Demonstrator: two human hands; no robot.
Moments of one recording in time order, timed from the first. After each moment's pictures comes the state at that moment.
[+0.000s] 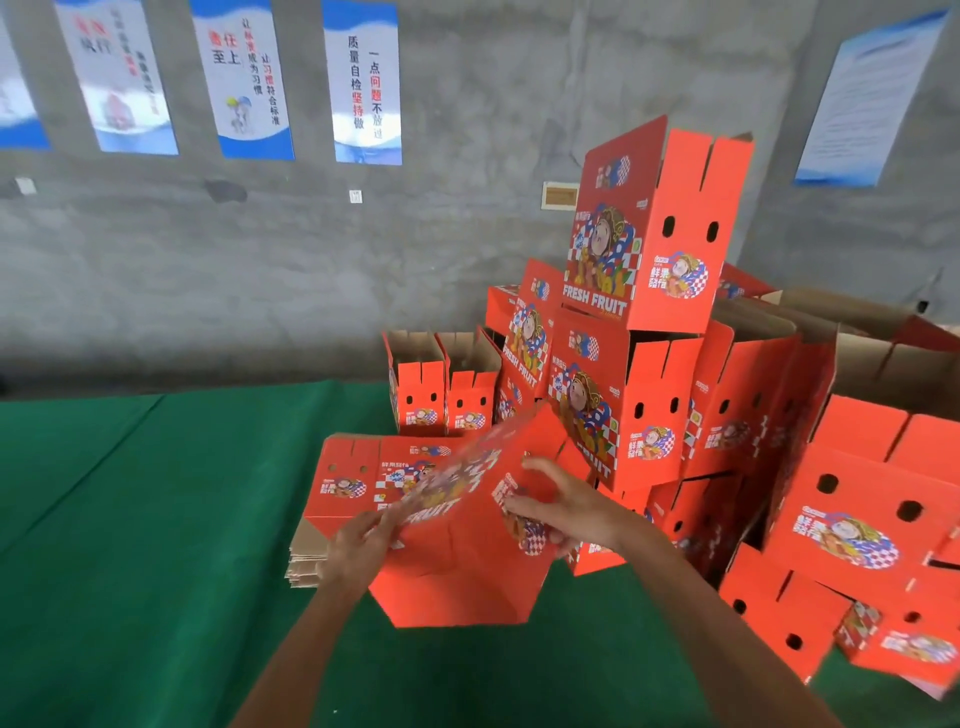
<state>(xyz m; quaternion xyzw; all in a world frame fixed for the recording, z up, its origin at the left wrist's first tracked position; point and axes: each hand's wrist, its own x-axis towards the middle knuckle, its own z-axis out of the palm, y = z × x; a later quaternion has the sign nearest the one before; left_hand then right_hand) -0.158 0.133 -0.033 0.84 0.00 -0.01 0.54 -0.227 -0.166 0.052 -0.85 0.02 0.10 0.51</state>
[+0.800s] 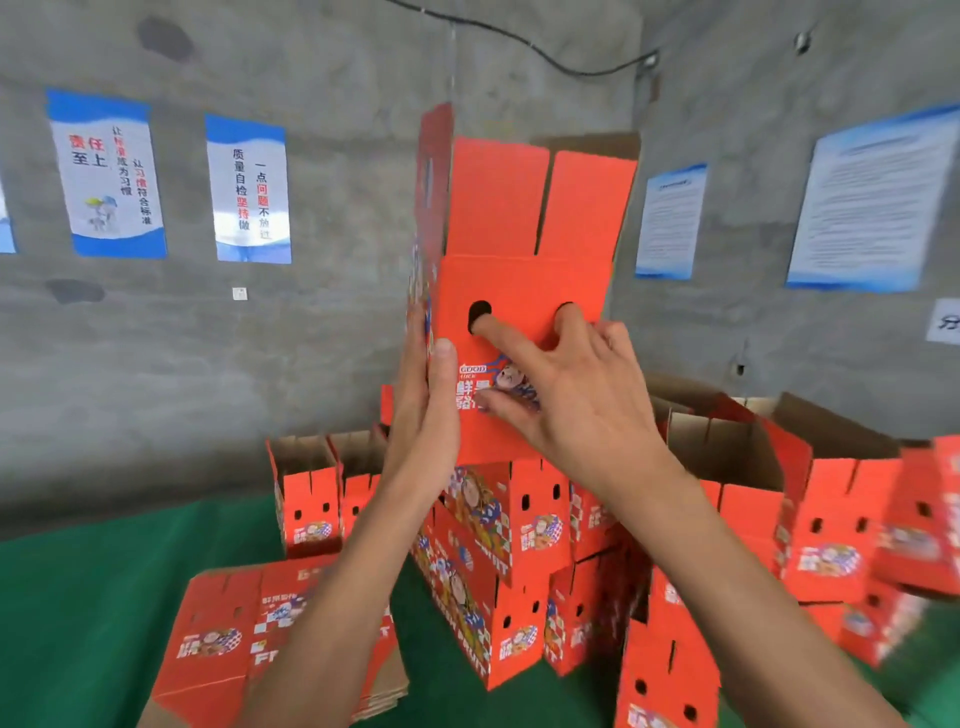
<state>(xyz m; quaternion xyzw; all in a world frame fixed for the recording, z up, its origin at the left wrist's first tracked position) -0.216 -0.040 0.266 0.59 -0.37 0.22 0.69 -0.322 -0.163 0.308 -0.84 -0.02 -0.53 -0.14</state>
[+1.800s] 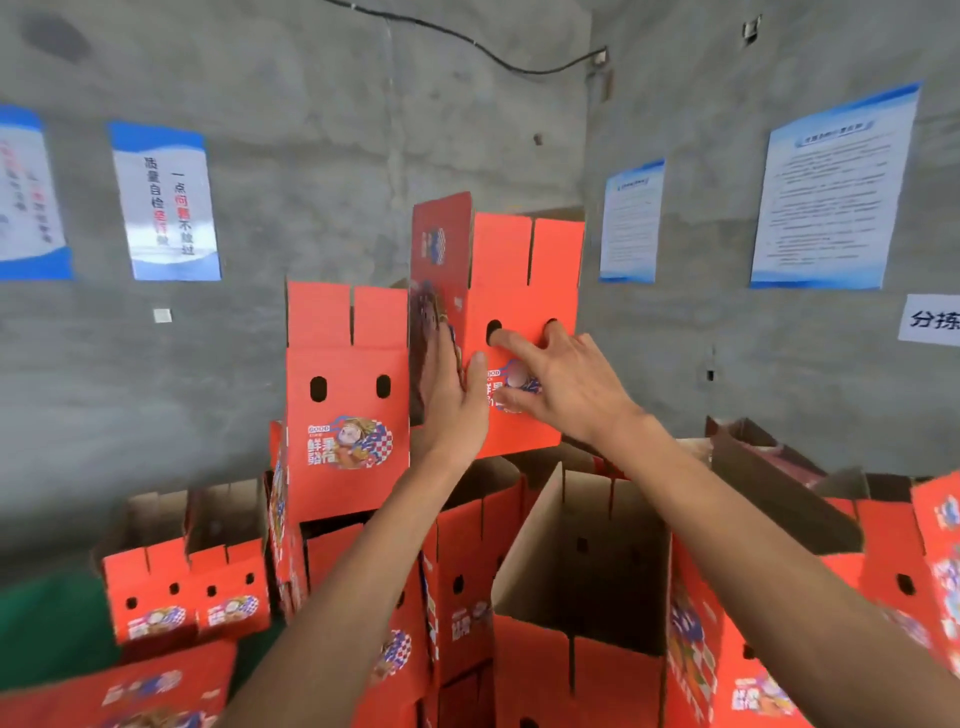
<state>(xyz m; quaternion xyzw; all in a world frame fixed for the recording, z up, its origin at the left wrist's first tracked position) -0.120 -0.434 0.290 0.66 -0.36 0.22 0.62 -0.217 -0.562 0.336 -0.92 0.03 -0.38 -0.11</state>
